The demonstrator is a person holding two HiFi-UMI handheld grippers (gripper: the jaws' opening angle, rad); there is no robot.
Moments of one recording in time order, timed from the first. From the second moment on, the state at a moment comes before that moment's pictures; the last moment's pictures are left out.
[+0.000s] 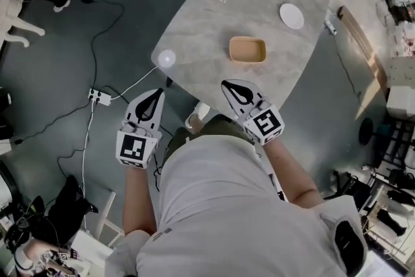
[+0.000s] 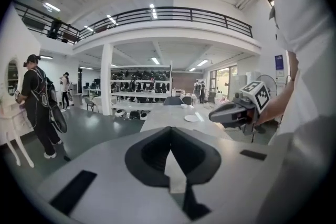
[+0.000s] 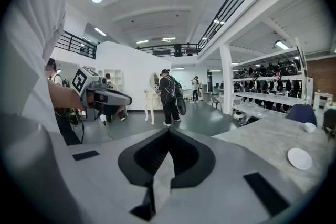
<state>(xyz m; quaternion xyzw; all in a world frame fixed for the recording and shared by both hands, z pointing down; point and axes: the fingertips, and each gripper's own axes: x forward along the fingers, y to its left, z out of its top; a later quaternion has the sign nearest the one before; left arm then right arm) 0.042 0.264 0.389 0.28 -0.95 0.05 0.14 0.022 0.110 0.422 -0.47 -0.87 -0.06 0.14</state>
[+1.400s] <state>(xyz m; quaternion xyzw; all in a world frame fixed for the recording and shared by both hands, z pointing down) -0.115 0.049 0.506 0.67 -0.67 0.13 0.30 -0.002 -0.022 0.484 -0.02 -0.96 0.07 0.28</state>
